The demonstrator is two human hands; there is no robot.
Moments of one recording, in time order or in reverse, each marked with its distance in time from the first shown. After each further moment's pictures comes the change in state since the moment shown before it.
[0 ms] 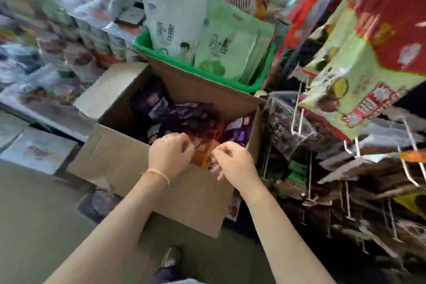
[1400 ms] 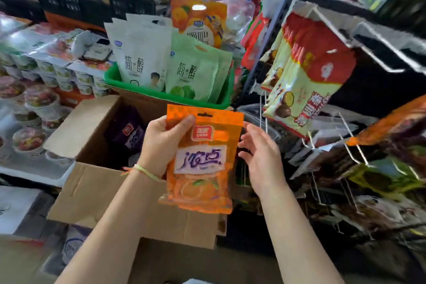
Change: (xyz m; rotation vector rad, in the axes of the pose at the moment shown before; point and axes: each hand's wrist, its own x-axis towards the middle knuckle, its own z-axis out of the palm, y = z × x) left_hand 0.023 0.071 -0.117 -1.316 -0.134 -0.124; right_hand -0.046 -0.059 -0.053 0.748 0.376 -0.130
